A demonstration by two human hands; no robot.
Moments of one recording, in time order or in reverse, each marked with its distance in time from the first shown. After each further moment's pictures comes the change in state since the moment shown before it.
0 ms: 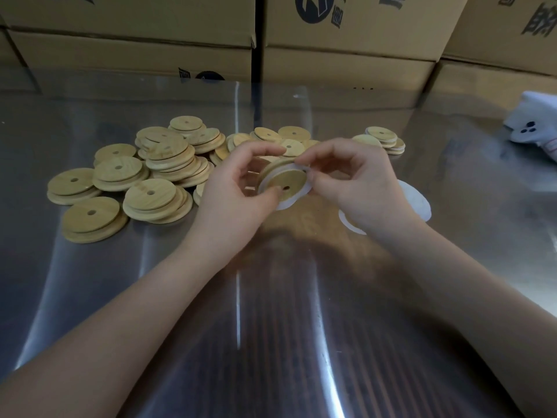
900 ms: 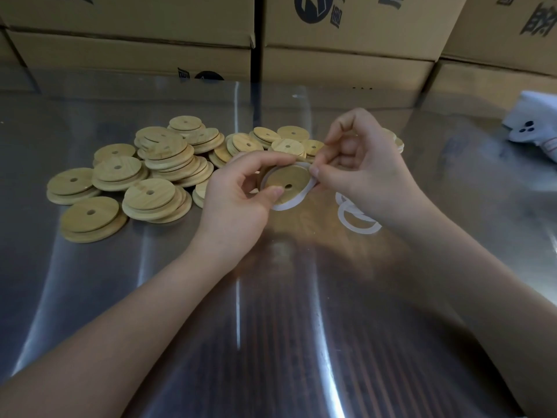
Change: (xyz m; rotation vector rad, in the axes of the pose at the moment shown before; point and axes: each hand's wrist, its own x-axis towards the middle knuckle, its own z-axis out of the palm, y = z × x) left_hand -0.002 0.005 0.011 0.008 0.067 0.031; right_hand 0.006 -0.006 -0.015 0.018 -0.052 0.058
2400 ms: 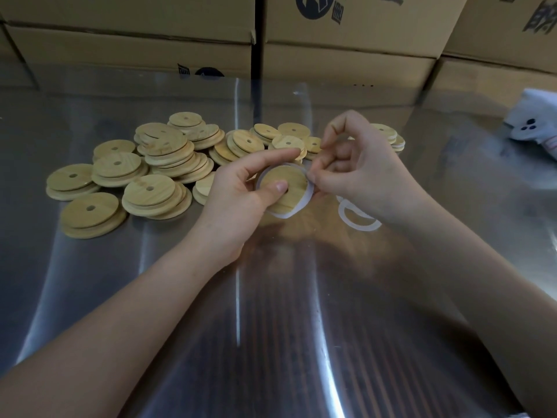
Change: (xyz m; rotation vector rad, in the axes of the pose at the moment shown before) left_hand 0.003 -0.006 -0.004 -0.227 -0.110 -0.205; right_hand 0.001 0.003 0.000 0.074 -0.092 0.093
